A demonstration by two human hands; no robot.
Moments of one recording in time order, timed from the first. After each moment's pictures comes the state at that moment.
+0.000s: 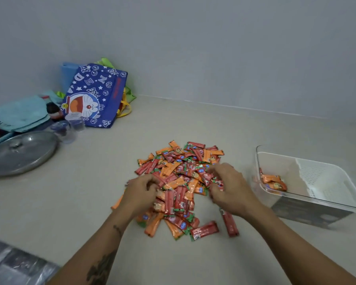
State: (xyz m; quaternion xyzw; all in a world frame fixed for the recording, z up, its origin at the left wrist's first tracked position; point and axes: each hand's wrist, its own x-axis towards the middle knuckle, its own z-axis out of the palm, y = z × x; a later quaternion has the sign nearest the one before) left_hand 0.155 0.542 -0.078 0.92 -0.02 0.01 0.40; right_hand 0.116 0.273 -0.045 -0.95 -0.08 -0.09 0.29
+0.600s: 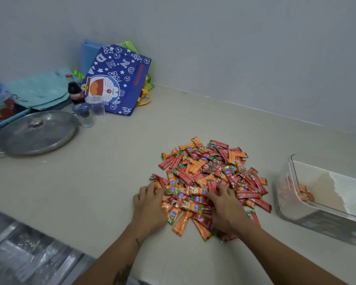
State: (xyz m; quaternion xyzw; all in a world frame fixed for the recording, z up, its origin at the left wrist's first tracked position) left_hand 0.143 0.609 -0.152 0.99 -0.04 -0.04 0.16; right_hand 0.129 0.373 -0.100 -0.99 -0.05 0.14 0.02
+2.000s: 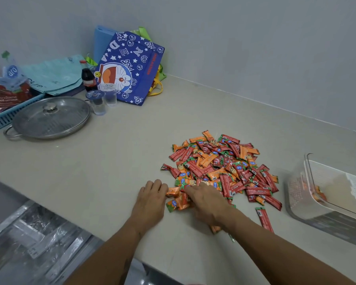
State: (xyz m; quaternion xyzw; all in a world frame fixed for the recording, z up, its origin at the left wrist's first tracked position) left_hand 0.135 0.642 -0.180 0.98 -0.14 0.10 0.11; right_hand 0.139 0.442 -0.095 -0.96 -0.27 0.11 0.00
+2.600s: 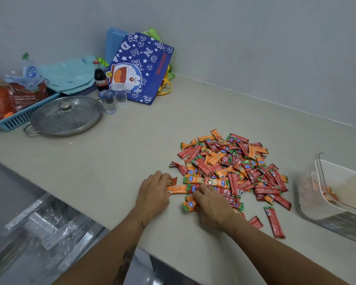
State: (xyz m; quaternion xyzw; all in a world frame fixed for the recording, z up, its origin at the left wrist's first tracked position) left_hand 0.136 0.654 -0.151 0.98 -0.07 0.05 0.17; right_hand 0.127 0.442 -0.129 -0.96 -0.25 0.10 0.03
